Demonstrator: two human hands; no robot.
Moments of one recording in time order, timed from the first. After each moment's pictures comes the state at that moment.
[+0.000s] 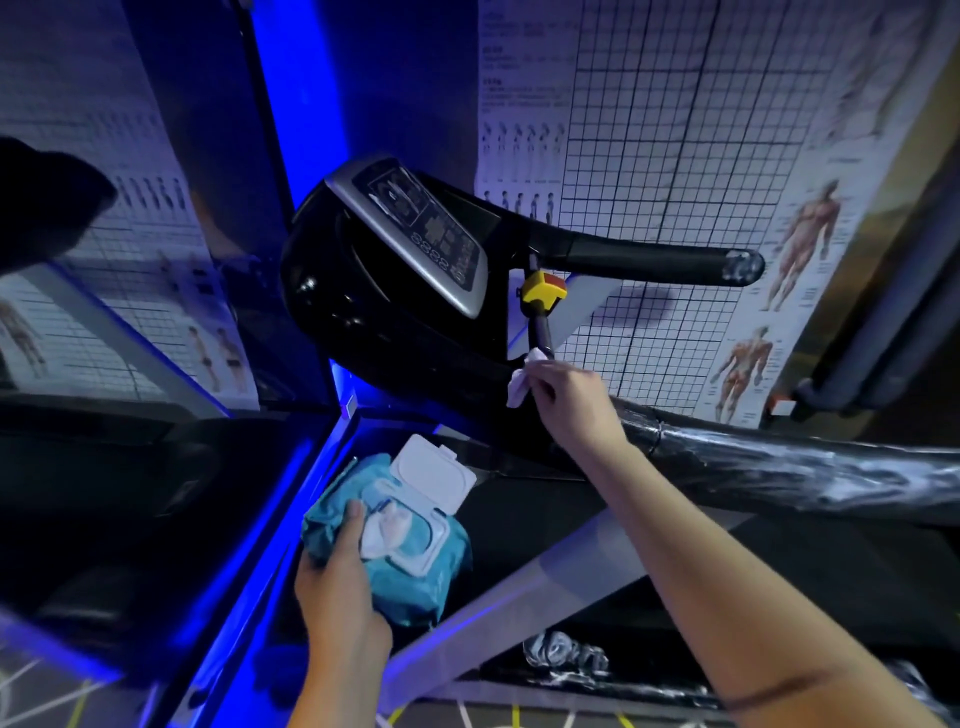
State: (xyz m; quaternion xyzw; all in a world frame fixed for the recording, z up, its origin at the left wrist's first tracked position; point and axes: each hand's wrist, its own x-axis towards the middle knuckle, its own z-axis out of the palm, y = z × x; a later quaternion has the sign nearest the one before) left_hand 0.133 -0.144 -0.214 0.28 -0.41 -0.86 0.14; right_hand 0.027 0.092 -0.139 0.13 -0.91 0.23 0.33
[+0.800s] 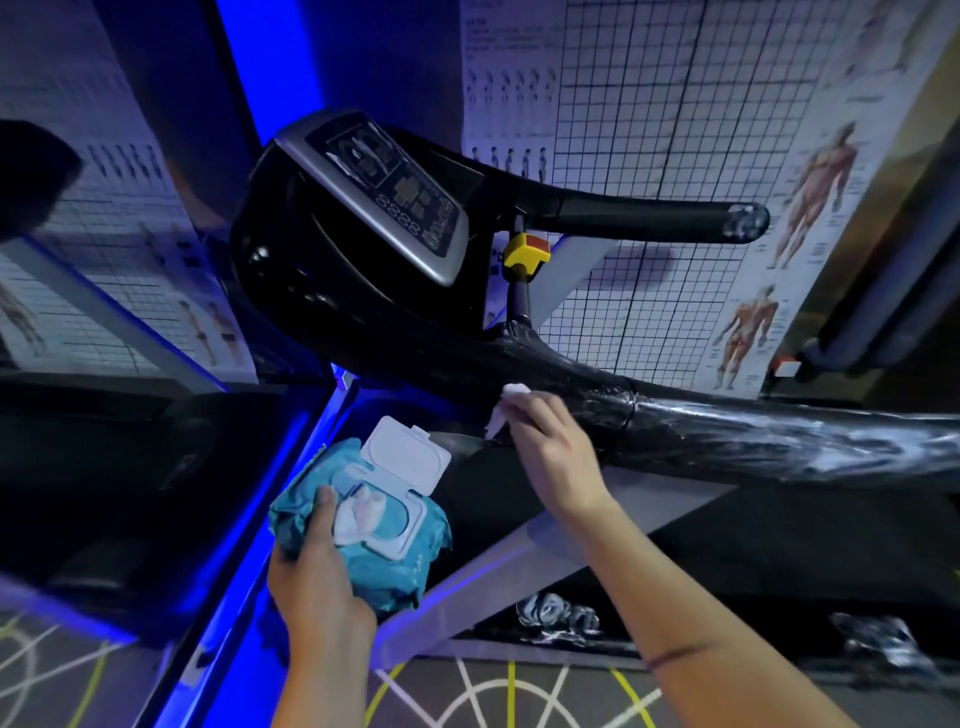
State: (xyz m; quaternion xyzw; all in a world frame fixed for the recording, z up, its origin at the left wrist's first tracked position) left_hand 0.135 -0.111 -0.215 0.30 -0.42 -0.84 0.18; right_hand 0.060 0.116 -0.226 0.20 -0.88 0.20 0.37
